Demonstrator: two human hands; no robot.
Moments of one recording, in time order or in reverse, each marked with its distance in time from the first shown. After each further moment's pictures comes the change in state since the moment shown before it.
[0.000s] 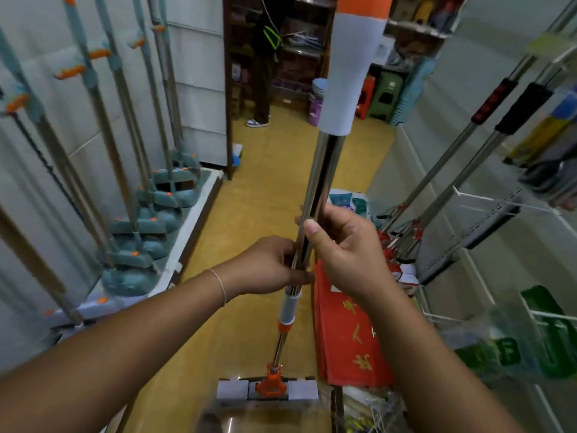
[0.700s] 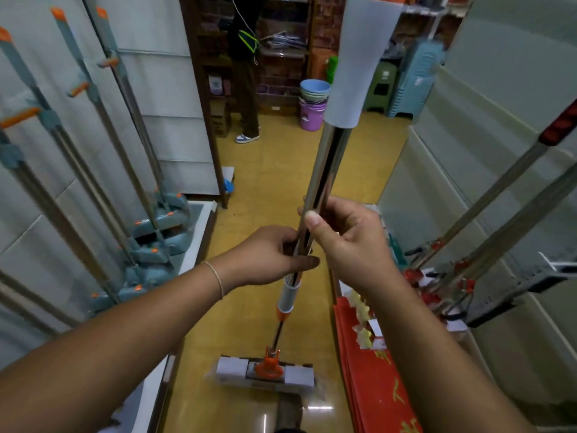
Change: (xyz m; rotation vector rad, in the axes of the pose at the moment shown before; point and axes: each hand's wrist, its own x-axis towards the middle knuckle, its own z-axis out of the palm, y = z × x) left_hand 0.250 -0.018 -0.138 0.086 -0.025 0.048; right_hand 0.259 0.089 0.000 0.139 0.092 0.040
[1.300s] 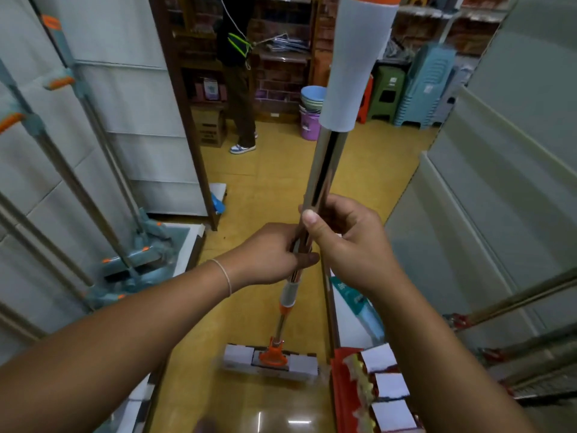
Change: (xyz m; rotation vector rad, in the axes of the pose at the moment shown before) left_hand 0.225 0.002 -0.076 0.113 0.026 0.082; right_hand 0.227 0.068 -0.044 -0.085 -0.033 0.008
